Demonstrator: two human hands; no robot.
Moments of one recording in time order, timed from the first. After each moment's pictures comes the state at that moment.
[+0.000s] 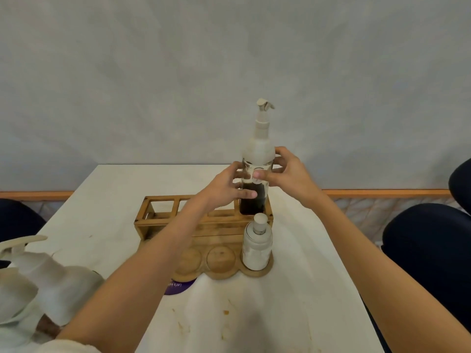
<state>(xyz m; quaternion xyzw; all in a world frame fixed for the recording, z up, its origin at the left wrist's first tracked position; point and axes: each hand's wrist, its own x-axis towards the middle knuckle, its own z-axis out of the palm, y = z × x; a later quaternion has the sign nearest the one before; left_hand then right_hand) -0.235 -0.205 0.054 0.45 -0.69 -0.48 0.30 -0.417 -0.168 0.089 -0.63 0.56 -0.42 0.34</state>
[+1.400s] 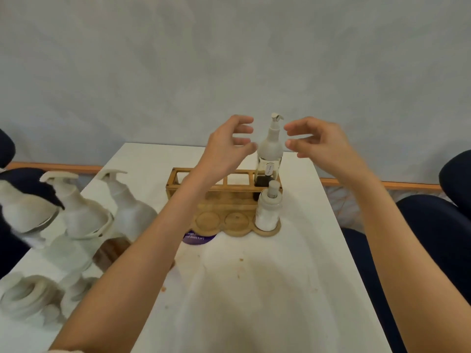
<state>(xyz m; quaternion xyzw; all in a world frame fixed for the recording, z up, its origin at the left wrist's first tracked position) -0.189 -0.065 0.156 0.46 -0.68 -0.34 0.45 -0.397 -0.049 0.174 -0.68 0.54 -0.42 0.25</state>
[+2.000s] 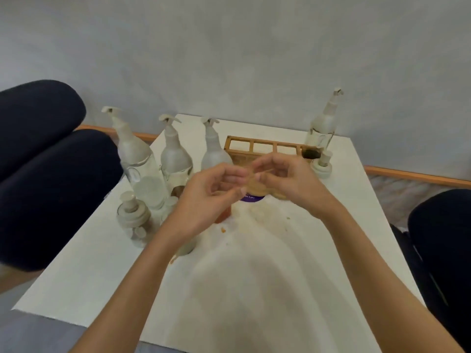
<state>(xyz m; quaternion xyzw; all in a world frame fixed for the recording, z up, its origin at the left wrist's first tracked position) -0.042 0.130 0.106 0.48 -0.62 -0.41 0.47 -0.233 0.069 0.112 -0.74 0.45 -0.34 0.37</state>
